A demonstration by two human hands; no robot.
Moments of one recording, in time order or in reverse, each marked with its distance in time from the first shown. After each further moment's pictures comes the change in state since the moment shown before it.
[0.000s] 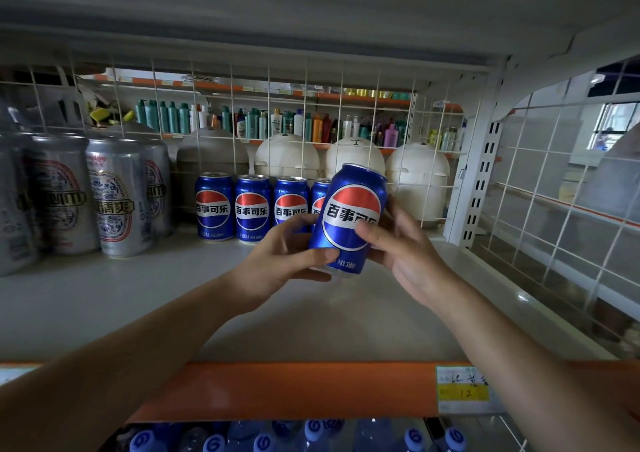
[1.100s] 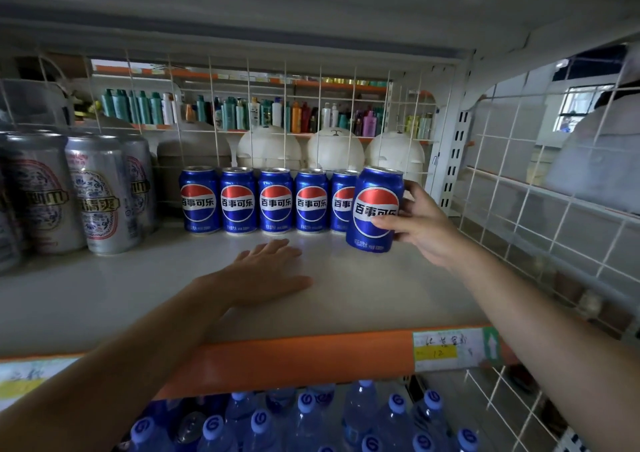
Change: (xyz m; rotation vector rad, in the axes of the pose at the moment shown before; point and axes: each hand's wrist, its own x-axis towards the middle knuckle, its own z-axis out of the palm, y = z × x) left_hand 0.003 -0.023 -0.013 1.303 -0.184 -0.332; right_hand -0.003 -0.015 -0.052 -0.217 0.219 0.153
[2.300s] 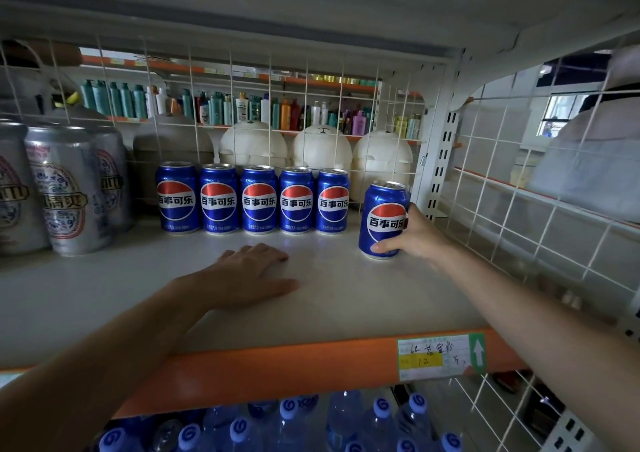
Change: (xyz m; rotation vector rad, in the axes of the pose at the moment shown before) left_hand 0.004 0.002 -0.002 -0.020 -0.012 0.033; right_hand 0.037 0.042 -0.042 -0.582 0.114 0.183
